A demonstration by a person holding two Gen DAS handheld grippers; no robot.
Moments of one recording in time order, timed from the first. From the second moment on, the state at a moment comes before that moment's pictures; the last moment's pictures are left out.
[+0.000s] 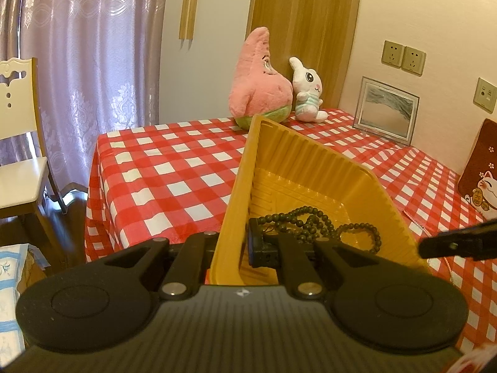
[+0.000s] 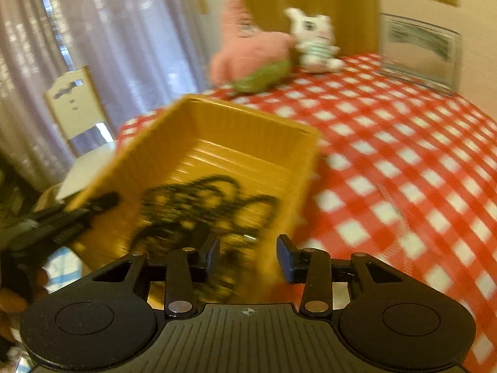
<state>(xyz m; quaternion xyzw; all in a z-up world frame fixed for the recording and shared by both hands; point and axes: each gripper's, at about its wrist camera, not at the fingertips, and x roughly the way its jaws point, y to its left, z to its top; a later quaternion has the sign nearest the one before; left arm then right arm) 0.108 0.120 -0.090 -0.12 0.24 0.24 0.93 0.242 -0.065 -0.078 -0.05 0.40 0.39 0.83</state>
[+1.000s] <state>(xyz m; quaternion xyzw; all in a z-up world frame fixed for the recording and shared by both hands) 0.108 0.121 -0.090 -0.12 0.24 0.24 0.93 0.295 -0.146 -0.130 -0.08 0.45 0.24 0.86</state>
